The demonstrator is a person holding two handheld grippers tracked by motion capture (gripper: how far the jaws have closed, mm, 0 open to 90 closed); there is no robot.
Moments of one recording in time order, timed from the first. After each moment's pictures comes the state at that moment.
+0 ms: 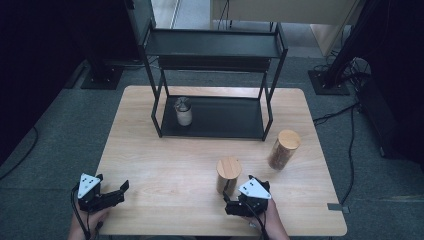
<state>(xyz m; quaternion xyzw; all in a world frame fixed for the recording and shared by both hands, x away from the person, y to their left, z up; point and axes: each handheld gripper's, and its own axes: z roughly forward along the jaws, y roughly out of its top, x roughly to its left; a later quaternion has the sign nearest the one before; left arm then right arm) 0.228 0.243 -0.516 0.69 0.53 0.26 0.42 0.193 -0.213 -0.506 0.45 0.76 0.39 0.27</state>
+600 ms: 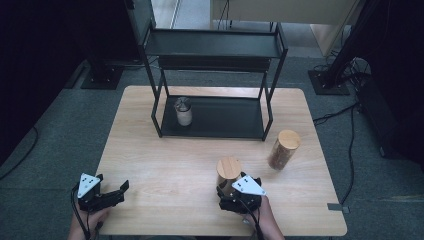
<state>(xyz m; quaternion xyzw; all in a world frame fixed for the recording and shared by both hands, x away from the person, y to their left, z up) 0.228 0.244 -0.516 0.69 0.53 0.26 0.42 0.200 -0.199 -0.499 0.45 0.75 0.41 0.26</state>
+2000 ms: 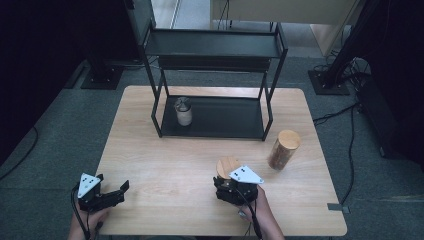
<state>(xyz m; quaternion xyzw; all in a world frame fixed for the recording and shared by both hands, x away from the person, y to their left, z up) 0.228 0.243 -0.516 0.69 0.53 0.26 0.42 0.214 -0.188 -0.469 0.47 0.74 0.41 0.23</state>
